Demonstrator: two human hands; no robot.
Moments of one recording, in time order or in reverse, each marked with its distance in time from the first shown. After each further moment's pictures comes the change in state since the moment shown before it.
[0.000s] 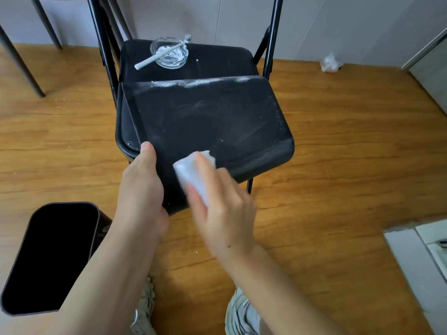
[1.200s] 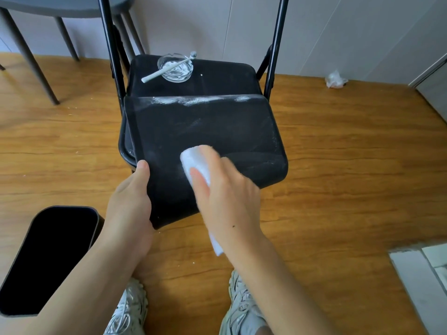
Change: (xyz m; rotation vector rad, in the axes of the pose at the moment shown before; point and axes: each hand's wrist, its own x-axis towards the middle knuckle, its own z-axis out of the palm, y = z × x) left_hand 0.004 -0.017 -0.016 0.004 -0.021 0.052; right_hand 0.040 0.007 -0.022 -0.122 -0.251 0.109
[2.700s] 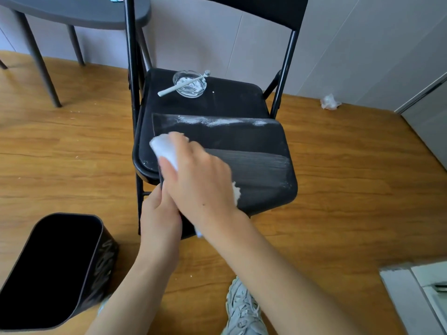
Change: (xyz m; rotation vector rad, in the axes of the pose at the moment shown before) left_hand 0.011 -0.009 0.000 0.087 -0.001 0.192; right_hand 0.051 -0.057 0.026 -0.093 -0.006 -0.142
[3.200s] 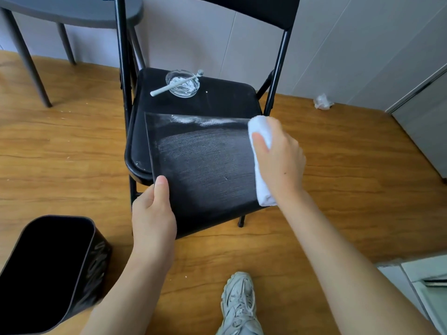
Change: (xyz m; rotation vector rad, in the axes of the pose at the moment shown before) left_hand 0.002 -0.007 0.003 -0.006 0.055 0.037; right_hand 0.015 0.131 -0.023 -0.034 0.032 0.306
